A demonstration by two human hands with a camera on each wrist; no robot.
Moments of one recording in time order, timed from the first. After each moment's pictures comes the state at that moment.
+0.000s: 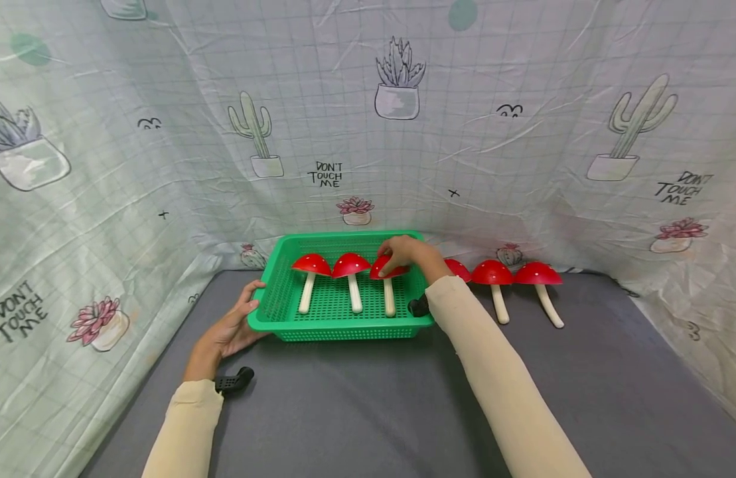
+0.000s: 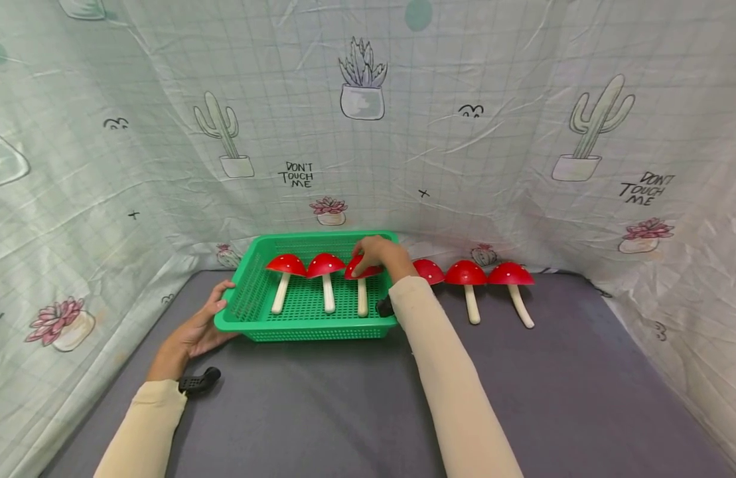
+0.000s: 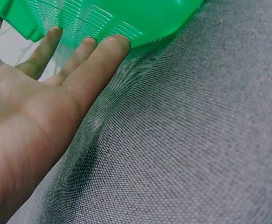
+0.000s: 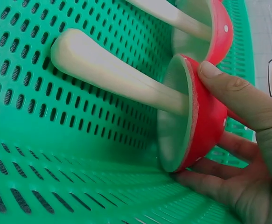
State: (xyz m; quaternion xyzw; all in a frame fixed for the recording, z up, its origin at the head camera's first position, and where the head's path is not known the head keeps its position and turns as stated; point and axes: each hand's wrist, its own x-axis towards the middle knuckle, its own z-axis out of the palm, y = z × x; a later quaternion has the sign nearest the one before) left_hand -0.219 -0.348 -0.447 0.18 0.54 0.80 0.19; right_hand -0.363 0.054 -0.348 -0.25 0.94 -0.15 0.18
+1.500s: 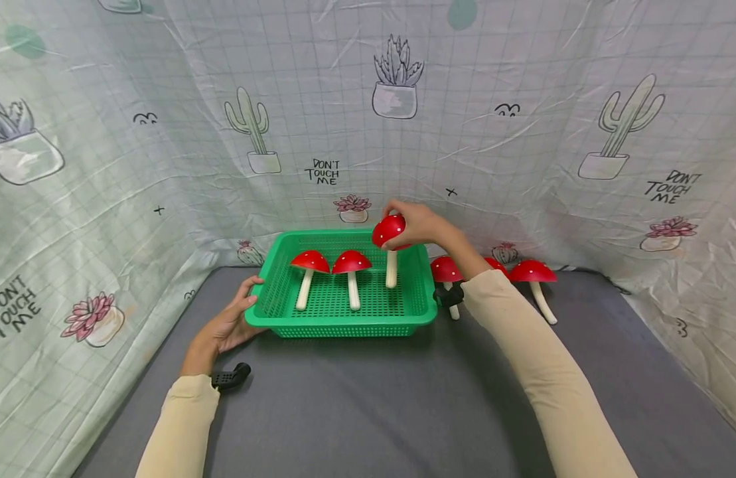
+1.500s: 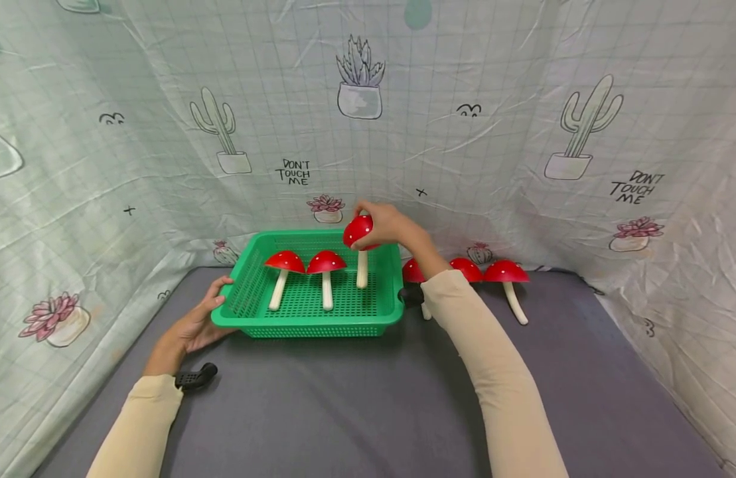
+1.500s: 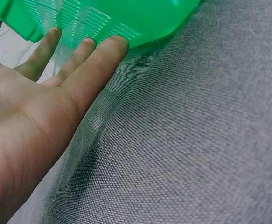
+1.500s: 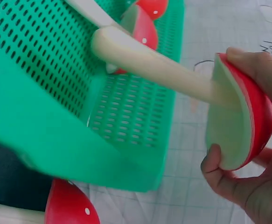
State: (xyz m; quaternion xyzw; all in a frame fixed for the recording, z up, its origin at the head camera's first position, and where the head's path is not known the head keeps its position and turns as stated) left_hand -0.224 -0.348 -0.448 0.18 0.53 0.81 0.19; right_hand -0.336 0.087 -0.290 -0.30 0.92 -0.25 0.01
